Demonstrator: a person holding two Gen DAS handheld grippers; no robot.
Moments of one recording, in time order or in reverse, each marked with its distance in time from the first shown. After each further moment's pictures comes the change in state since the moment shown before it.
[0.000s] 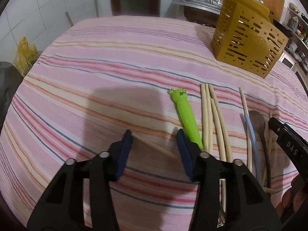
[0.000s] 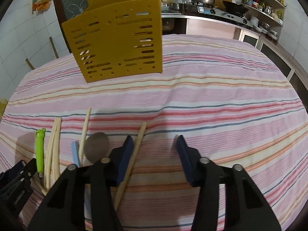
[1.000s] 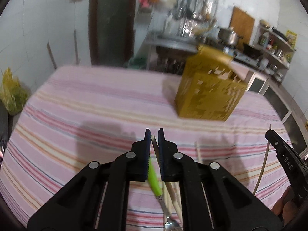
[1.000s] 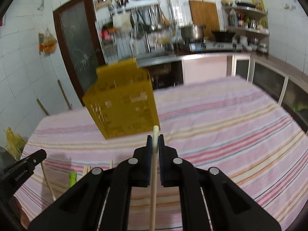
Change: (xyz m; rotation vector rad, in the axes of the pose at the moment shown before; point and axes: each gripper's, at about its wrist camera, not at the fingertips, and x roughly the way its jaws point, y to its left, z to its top) left arm -0.076 -0.006 0.052 0.074 -0.284 -0.209; right arm -0.088 -0.021 0.024 0.108 -0.343 0.064
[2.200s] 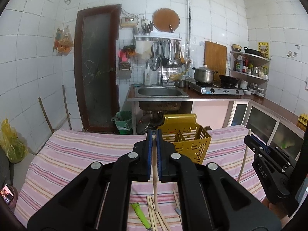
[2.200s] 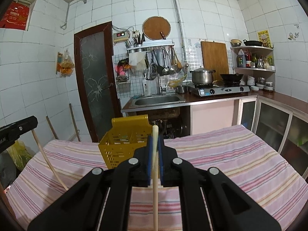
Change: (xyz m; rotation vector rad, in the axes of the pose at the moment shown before) left arm -0.092 -0.044 0.050 0.149 -0.355 -0.070; right arm -0.042 0.001 0.042 -0.096 -0.300 0.077
